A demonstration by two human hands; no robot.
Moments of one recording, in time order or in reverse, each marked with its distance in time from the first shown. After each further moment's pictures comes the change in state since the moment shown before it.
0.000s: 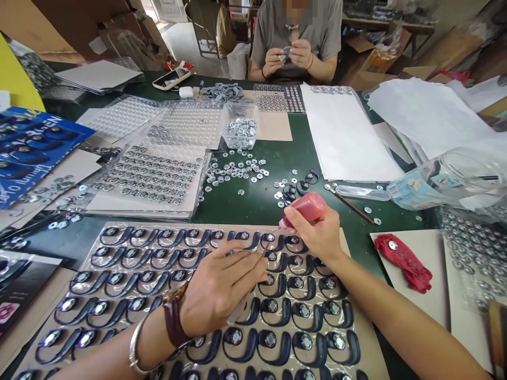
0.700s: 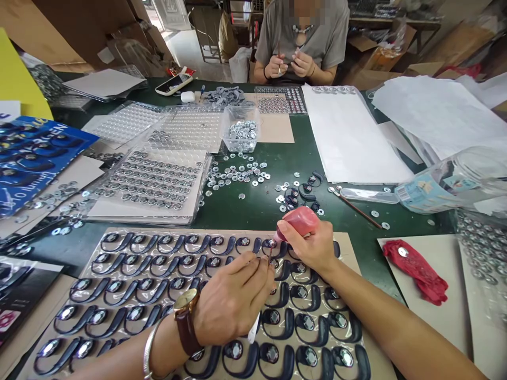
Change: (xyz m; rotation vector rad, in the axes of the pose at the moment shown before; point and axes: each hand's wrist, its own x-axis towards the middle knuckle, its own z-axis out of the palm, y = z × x) left_hand 0.008 0.006 0.016 0.277 -0.031 0.160; right_hand -0.009 0.015 0.012 -0.168 -0.018 -0.113
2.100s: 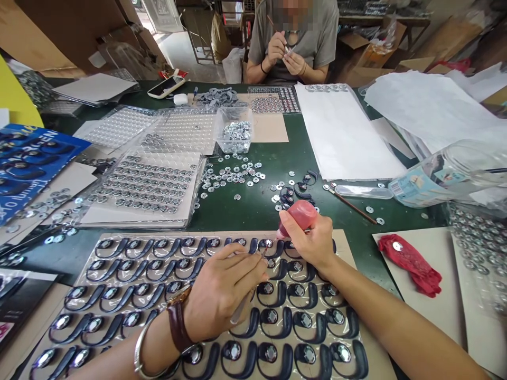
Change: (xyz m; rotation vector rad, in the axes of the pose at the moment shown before) left_hand 0.008 -0.013 -0.010 -0.287 0.023 -0.164; right_hand 0.004 -0.001 -0.005 -0.080 0.108 0.008
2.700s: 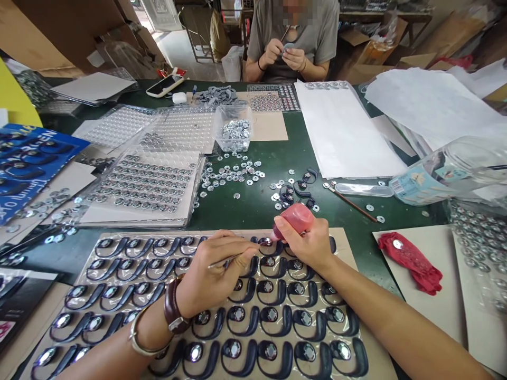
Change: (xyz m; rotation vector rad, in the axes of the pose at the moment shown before) left_hand -0.006 -0.020 0.004 -0.338 0.095 -0.336; right_hand -0.007 0.000 0.002 0.057 -0.115 0.046
